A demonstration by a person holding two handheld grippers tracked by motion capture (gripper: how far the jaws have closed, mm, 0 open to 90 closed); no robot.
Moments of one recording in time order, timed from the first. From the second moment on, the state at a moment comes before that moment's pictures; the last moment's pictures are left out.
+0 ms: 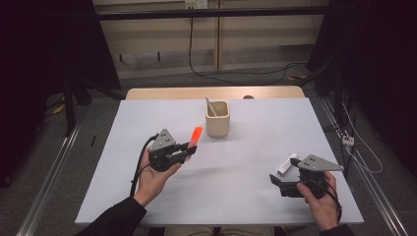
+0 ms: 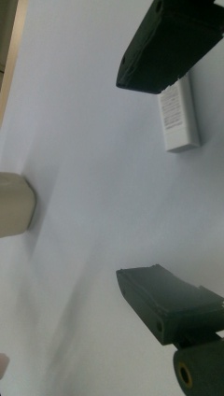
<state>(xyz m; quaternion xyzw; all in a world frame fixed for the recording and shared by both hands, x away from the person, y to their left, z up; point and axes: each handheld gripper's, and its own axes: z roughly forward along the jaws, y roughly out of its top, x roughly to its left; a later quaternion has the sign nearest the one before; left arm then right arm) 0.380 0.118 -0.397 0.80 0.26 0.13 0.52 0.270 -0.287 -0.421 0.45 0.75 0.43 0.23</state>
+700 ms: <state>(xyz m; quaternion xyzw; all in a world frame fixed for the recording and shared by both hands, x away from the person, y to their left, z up) 0.456 0.063 -0.352 0.77 0.29 0.16 0.55 0.263 -0.304 -0.433 0.47 0.74 0.42 0.23</state>
